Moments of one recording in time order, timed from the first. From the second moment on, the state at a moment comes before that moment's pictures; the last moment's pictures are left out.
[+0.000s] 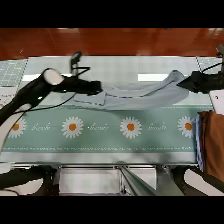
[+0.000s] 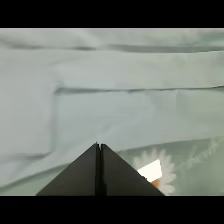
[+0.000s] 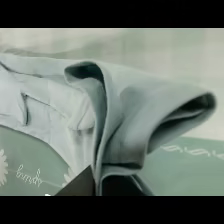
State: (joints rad) left arm -0.39 -1.43 1.15 0.83 -0.80 -1.39; right arm -0.36 -1.16 1.11 -0.80 1.31 1.22
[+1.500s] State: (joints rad) left arm -0.17 -1.14 1.14 1.17 -1.14 -1.56; right arm 0.18 -1.21 1.18 -0.60 1.05 1.29
